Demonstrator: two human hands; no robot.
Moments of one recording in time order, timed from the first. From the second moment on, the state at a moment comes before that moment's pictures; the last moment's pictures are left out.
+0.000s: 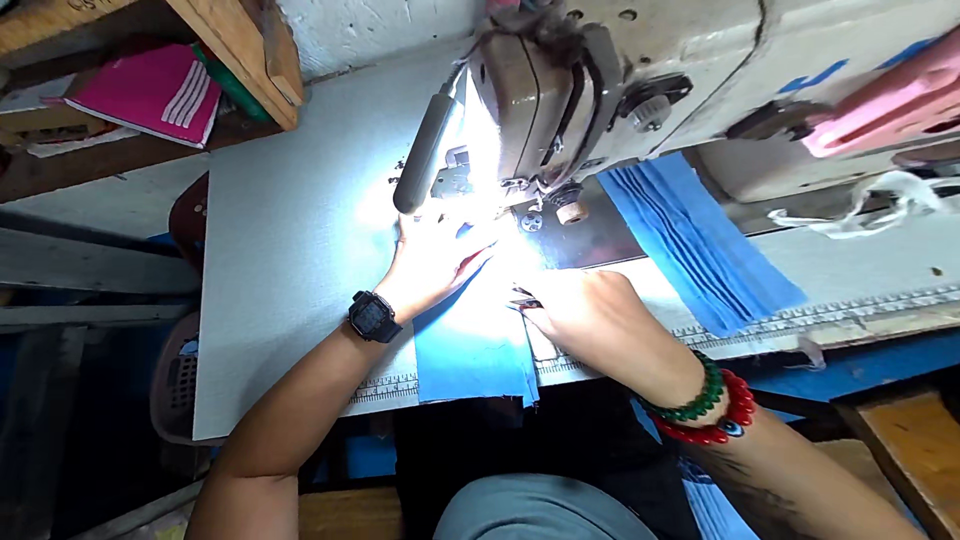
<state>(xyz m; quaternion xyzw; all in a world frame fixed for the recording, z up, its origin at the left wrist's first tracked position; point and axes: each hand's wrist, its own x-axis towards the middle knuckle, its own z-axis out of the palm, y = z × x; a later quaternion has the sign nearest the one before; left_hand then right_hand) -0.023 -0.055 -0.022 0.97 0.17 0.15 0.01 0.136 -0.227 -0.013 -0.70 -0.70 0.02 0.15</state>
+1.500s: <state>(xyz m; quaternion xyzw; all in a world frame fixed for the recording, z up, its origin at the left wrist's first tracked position) -0.093 -0.193 -0.038 0.97 0.03 0.21 0.09 0.127 -0.333 -0.060 -0.60 -0.74 0.00 0.30</state>
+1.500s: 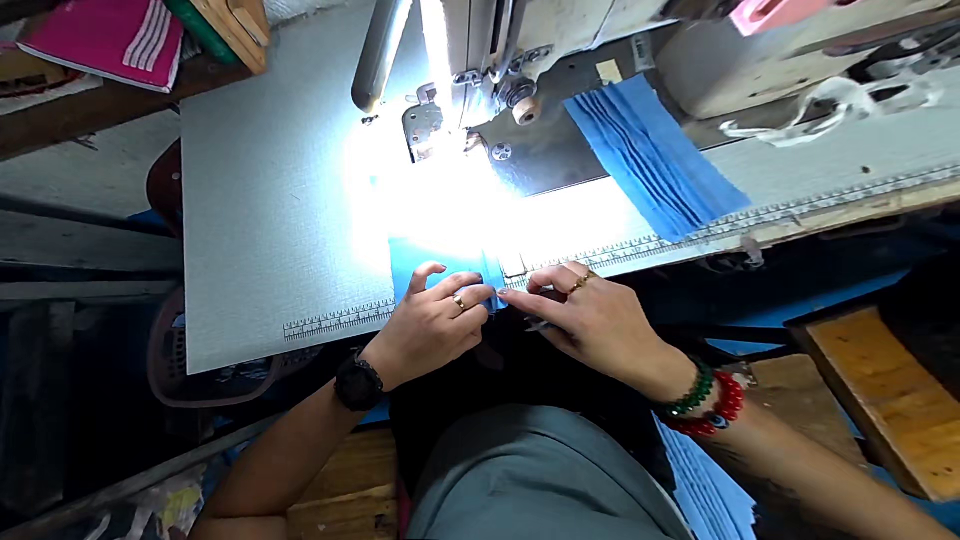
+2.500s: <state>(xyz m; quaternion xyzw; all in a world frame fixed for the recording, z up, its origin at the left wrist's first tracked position) -0.051 -0.111 -0.017 0.98 0.05 0.16 0.08 0.149 -0.252 -0.032 -0.63 -0.75 -0.01 0.22</state>
